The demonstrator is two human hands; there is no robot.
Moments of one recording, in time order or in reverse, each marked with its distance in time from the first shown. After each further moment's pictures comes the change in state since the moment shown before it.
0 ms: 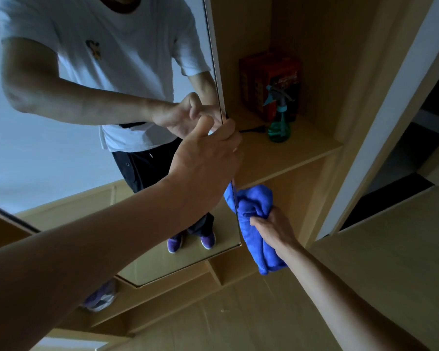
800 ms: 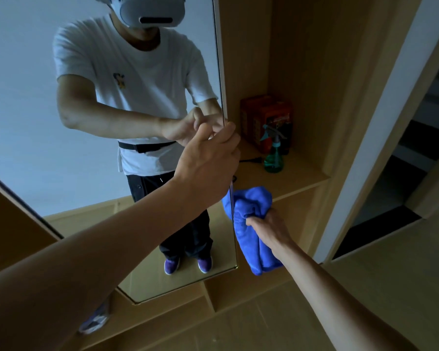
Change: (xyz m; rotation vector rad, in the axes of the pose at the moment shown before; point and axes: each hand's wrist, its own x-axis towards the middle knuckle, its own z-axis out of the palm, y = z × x) left_hand 0.011 -0.043 -0.026 -0.152 0.165 -0.108; right_hand -0.016 -0.069 -0.030 0.051 0.030 -0.133
